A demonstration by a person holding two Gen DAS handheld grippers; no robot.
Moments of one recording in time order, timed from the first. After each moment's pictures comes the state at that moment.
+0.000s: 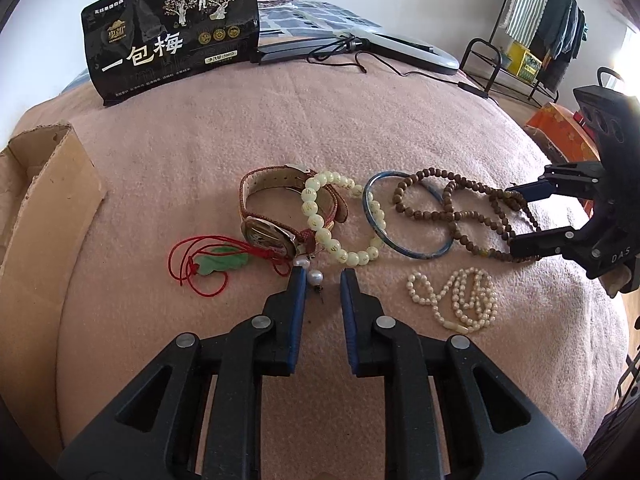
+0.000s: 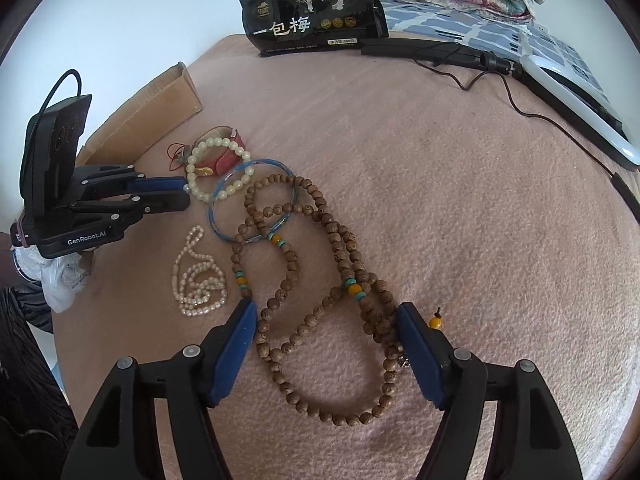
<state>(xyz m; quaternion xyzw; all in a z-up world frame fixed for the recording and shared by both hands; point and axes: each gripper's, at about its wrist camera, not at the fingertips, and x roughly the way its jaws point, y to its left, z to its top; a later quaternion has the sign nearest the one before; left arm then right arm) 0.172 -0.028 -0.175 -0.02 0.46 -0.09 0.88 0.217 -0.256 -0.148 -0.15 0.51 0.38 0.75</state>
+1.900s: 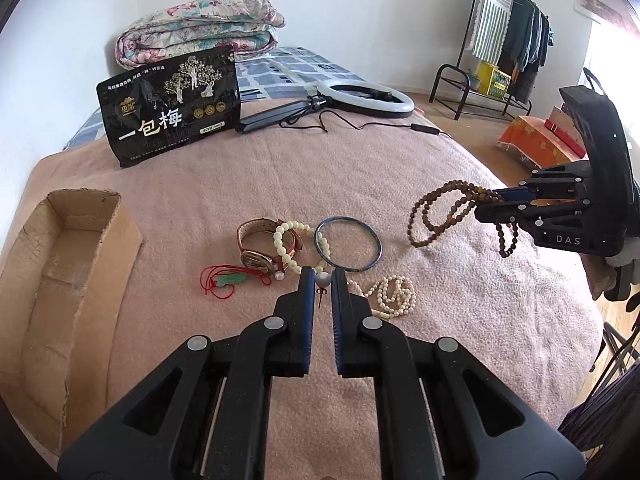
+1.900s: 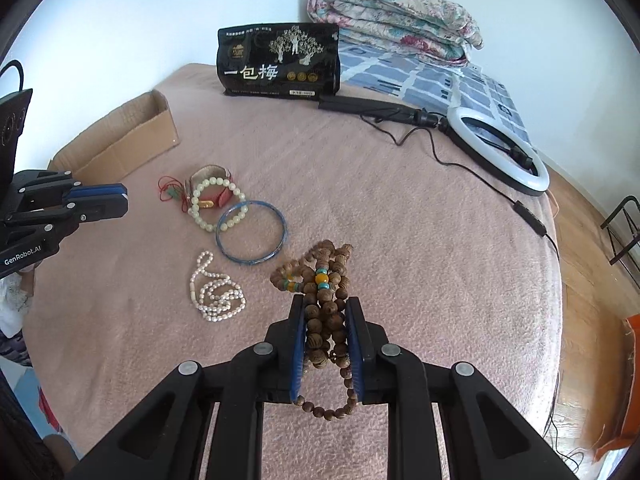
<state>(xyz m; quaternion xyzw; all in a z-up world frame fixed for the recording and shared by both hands) 0.109 -0.034 -0.093 -0.01 0.39 -0.12 0.91 0.154 -0.253 -0.070 -0.19 0.44 0.25 0.84</state>
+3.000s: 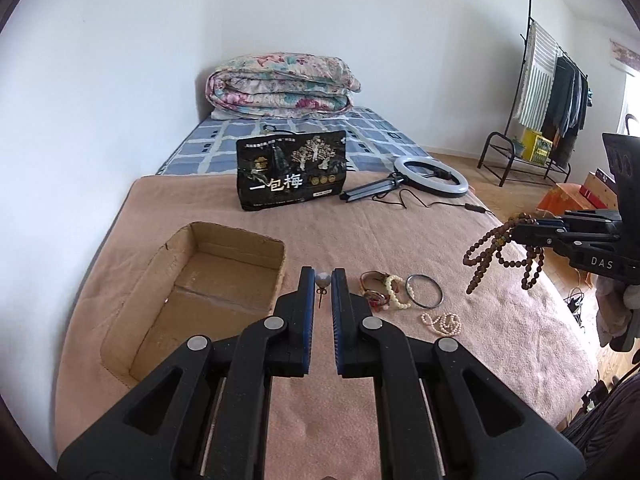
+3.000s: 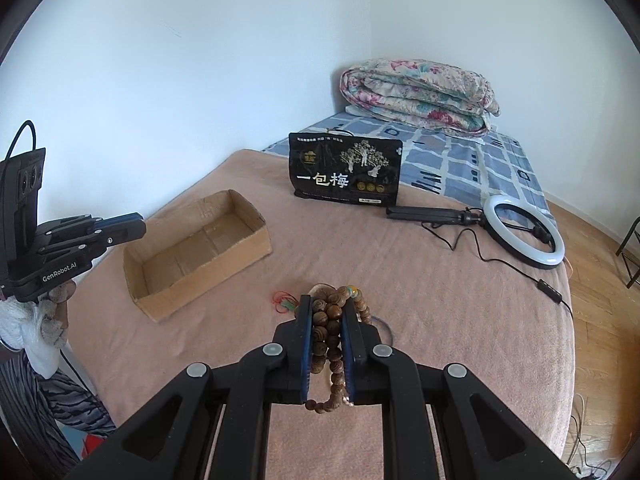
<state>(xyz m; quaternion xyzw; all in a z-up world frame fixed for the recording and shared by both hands) 0.030 0.092 0.010 -0.05 0.31 -0.02 0.95 0.097 -0.145 0.029 -0.13 0.36 0.31 0.87</state>
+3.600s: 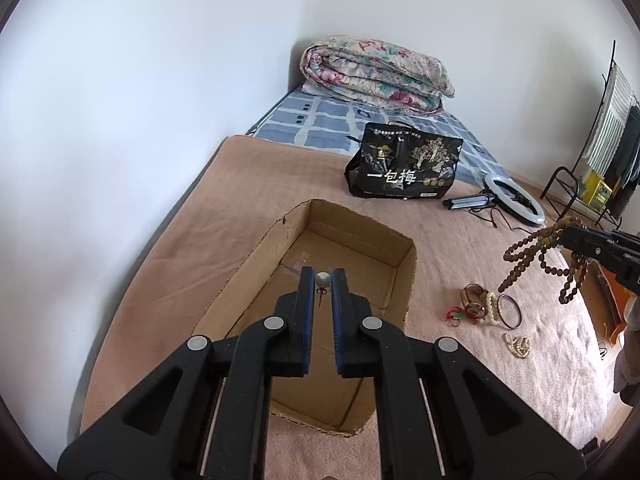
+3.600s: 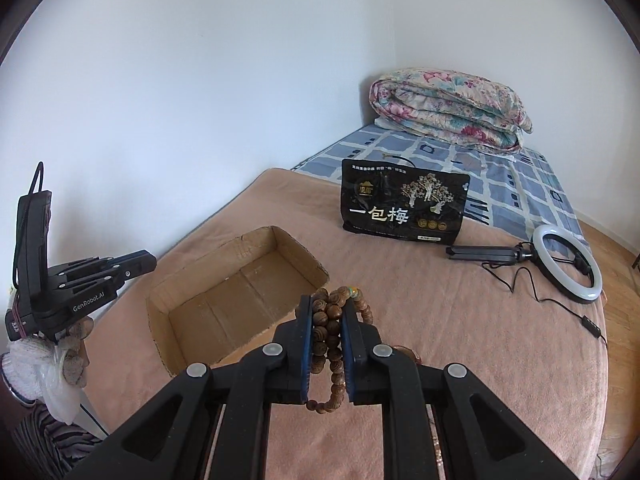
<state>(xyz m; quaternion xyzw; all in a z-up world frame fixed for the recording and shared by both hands) 0.037 0.208 -0.022 -0.12 0.34 0.11 0.93 0.113 -0.017 0.027 -0.12 0.35 0.33 0.87</state>
